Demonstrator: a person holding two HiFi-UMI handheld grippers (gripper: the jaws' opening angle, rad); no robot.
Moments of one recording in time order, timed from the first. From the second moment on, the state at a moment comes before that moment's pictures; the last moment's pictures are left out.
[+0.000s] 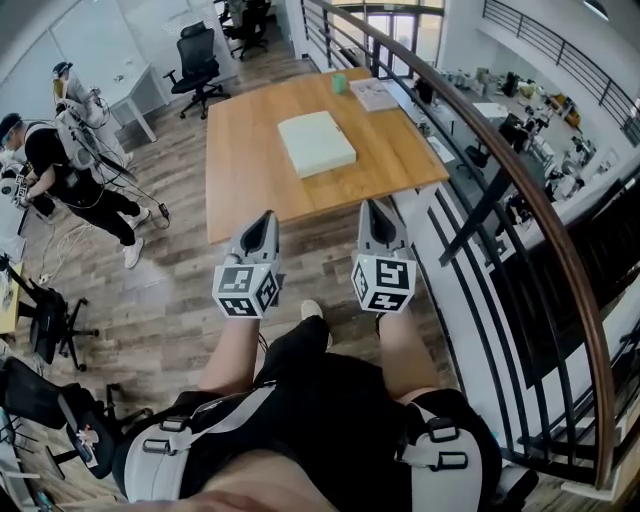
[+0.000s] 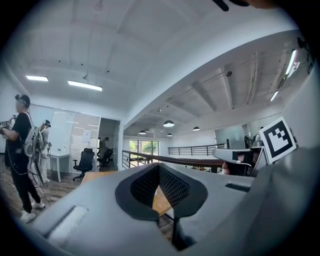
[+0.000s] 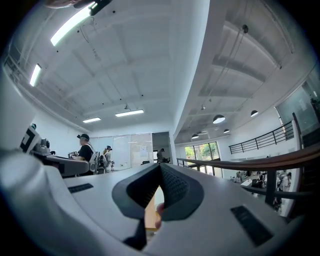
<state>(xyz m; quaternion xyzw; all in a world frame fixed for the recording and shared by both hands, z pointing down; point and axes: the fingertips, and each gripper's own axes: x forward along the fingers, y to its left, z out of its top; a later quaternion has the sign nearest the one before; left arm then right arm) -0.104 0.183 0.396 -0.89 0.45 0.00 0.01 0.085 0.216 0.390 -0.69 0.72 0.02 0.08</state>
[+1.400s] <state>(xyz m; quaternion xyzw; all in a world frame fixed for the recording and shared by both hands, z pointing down) -0.076 -0.206 0.443 -0.91 0.41 -0.01 -0.07 0.103 -0.163 0.425 -0.71 0.71 -0.01 -0.02</state>
